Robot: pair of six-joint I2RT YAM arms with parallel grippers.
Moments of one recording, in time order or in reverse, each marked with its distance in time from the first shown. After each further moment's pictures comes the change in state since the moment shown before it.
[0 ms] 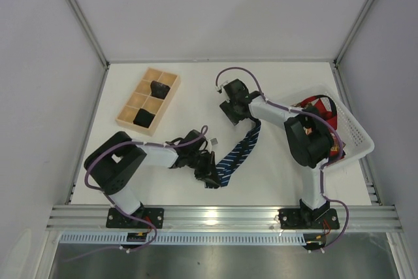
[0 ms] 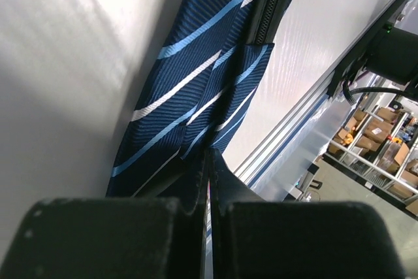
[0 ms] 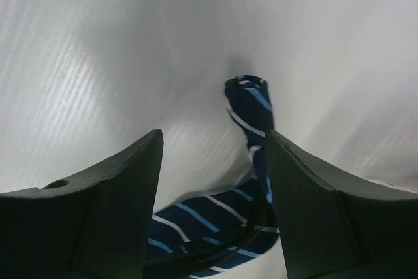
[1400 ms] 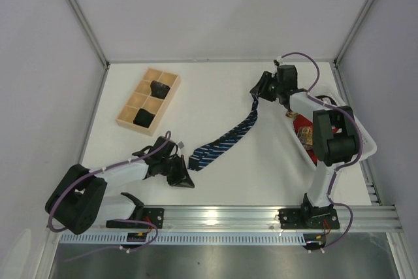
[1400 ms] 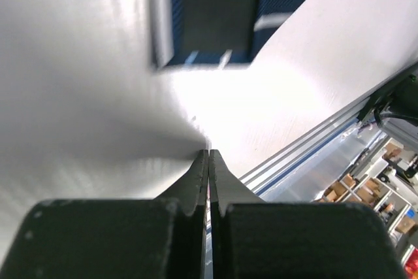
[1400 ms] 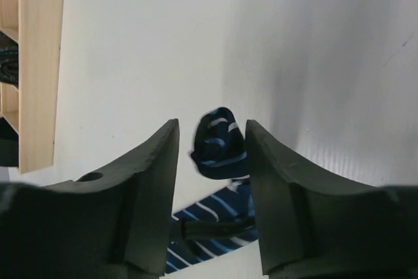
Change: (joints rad) left arm 0.226 -0.412 -0.250 -0.268 -0.122 0.021; right arm -0.403 -0.105 -0.196 0.493 -0.503 0.689
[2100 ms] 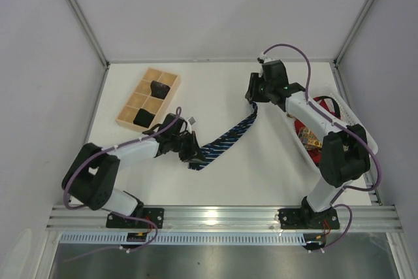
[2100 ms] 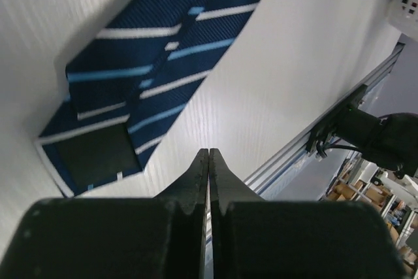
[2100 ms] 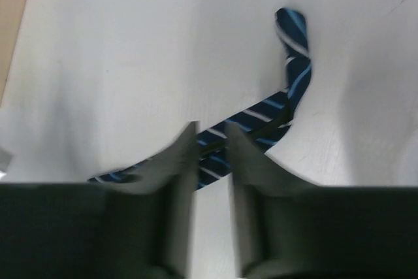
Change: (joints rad) left arm 0.018 0.175 0.282 0.043 0.026 0.041; right arm 0.171 -0.229 0.076 -0.389 0.220 -0.180
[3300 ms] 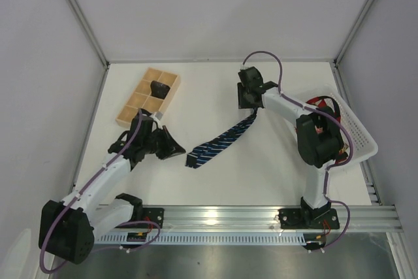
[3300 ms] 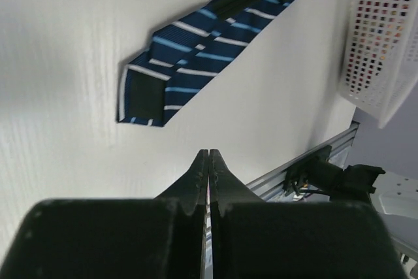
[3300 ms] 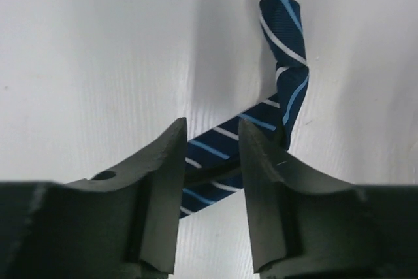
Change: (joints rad) left arm 0.207 -0.438 -0.084 -0.237 -0.133 -0.048; right arm 0.122 0.265 0.156 -0.103 0.233 -0.044
